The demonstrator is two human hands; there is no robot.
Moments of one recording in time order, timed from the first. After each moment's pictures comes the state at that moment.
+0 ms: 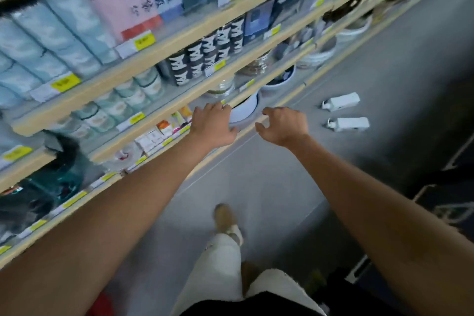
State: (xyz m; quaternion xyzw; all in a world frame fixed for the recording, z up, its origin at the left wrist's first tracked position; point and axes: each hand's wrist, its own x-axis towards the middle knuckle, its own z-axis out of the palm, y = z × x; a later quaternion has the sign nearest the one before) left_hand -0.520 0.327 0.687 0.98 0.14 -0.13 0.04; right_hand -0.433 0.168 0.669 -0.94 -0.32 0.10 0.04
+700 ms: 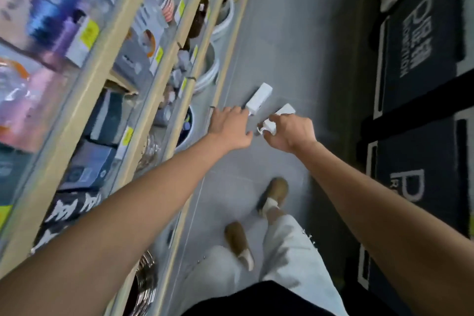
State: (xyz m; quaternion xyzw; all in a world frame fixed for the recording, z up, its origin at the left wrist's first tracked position) left_hand -0.013 0.116 0.630 0.95 -0.23 -0.20 -0.03; right_hand -0.053 -0.038 0.609 -0.98 0.02 0.17 0.08
